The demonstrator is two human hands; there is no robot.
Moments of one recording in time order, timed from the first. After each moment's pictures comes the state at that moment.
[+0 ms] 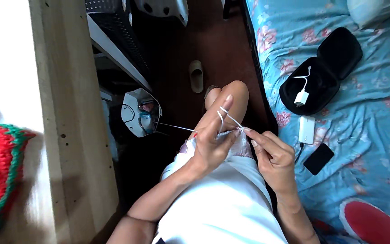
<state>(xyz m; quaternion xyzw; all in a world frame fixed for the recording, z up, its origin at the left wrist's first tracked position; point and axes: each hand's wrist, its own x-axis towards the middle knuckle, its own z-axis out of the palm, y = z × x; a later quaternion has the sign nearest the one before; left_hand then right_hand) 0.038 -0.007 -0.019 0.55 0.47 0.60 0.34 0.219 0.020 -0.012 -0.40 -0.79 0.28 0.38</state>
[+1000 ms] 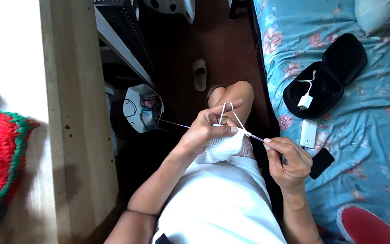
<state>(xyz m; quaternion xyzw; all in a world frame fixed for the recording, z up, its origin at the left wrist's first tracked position) 0.000 0.002 0.004 0.30 0.38 0.53 0.69 0.239 0.031 -0.027 -0.30 -0.81 0.20 0.45</state>
